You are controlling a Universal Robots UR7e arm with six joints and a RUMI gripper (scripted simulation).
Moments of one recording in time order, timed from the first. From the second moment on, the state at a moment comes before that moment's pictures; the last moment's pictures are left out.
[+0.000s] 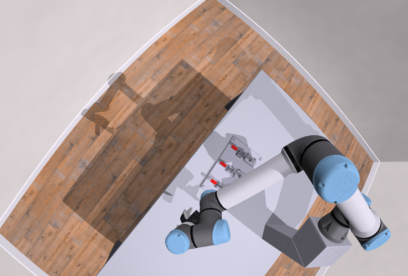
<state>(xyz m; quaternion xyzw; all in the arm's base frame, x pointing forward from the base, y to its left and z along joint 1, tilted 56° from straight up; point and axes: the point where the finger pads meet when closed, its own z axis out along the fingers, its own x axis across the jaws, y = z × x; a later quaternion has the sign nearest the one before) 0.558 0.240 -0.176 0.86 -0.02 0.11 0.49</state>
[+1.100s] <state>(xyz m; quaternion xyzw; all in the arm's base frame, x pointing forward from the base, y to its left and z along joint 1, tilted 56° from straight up) 0.557 0.237 -0.173 0.86 -0.03 0.12 0.49</state>
